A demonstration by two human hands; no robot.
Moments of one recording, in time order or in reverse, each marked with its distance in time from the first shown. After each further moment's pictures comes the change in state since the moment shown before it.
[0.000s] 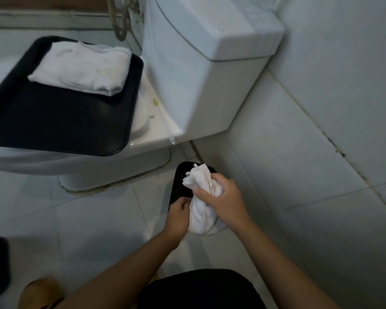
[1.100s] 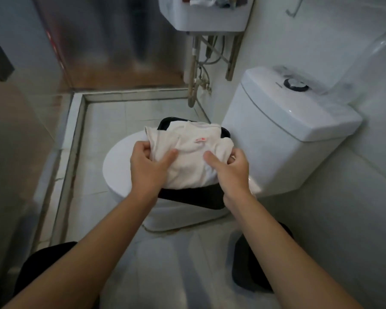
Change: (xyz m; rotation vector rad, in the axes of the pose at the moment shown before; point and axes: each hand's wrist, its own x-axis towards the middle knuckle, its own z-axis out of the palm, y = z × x) left_hand -0.092 0.253 -0.271 0.080 0.697 0.681; right_hand 0.048 -0.281 0.134 0.608 0.153 -0.034
